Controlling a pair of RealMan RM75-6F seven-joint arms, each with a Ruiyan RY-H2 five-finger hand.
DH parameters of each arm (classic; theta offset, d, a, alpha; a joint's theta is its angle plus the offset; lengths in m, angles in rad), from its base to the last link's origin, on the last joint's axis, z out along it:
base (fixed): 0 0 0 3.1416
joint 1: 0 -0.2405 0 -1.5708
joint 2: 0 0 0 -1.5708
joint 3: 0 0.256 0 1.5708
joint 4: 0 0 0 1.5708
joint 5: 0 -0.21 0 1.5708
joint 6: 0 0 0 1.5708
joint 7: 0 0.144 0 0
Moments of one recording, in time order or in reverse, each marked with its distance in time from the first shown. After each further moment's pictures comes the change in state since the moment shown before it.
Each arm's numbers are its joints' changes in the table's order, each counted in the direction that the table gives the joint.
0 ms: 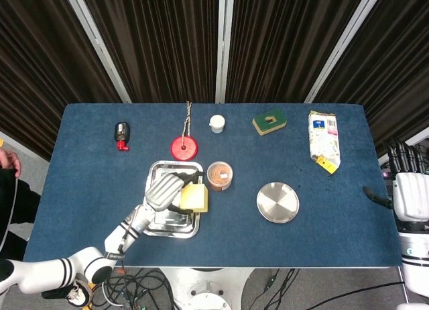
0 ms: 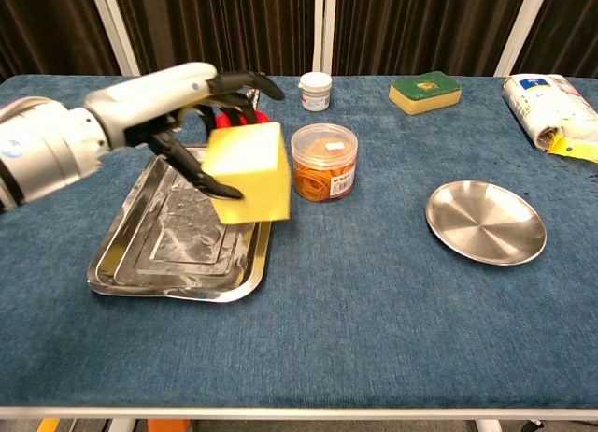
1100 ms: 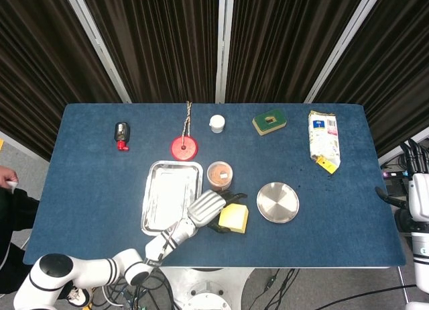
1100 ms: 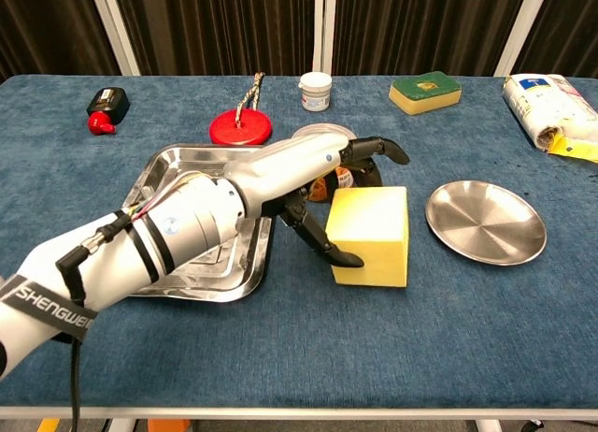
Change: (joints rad) left arm 0.137 0.324 0.027 -0.284 -0.078 0.006 -0.130; right arm 0.029 0.012 0.025 -0.105 -0.030 -0.055 0.138
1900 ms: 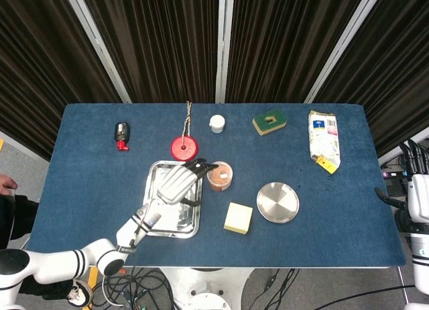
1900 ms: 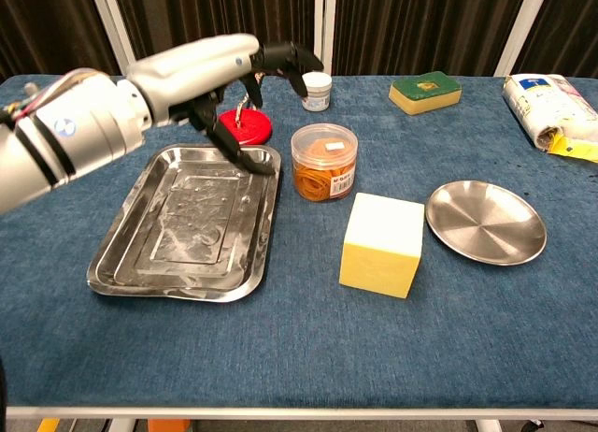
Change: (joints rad) left arm -0.044 -0.281 -0.070 0.224 0.109 0.028 0.227; right arm 0.007 0.003 0.006 0.014 0.007 0.003 -0.024
